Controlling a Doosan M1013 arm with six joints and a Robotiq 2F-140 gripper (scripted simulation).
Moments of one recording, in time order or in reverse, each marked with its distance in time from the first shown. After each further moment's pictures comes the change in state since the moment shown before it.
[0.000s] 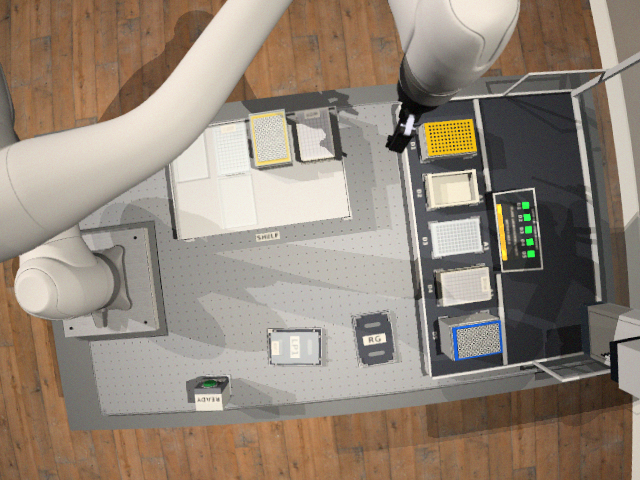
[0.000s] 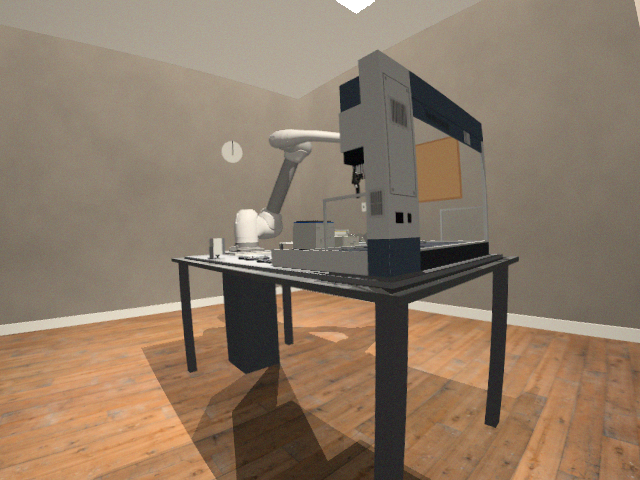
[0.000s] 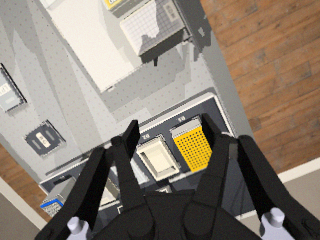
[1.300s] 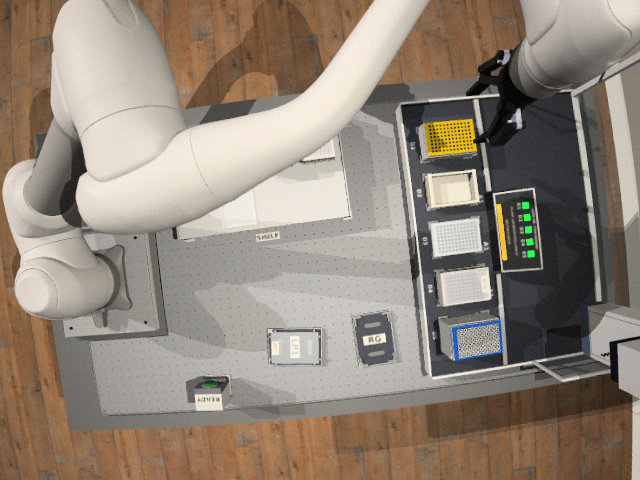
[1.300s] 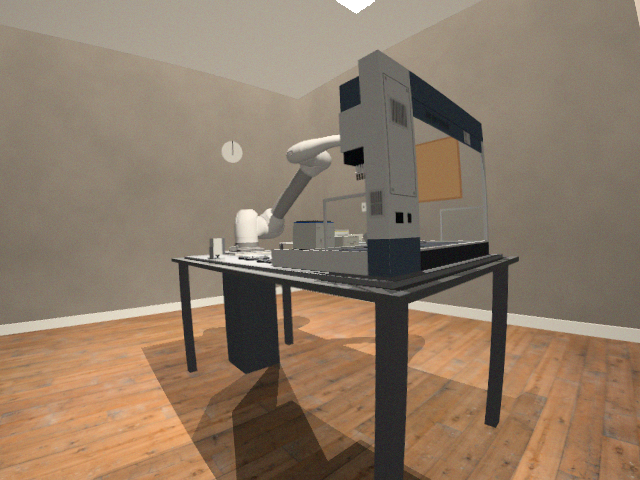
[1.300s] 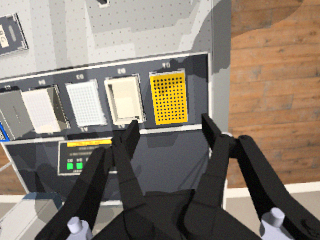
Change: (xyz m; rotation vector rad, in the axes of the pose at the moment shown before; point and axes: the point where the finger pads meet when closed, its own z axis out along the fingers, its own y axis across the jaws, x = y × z) arm -0.150 0.061 0.001 0.000 0.000 -0.396
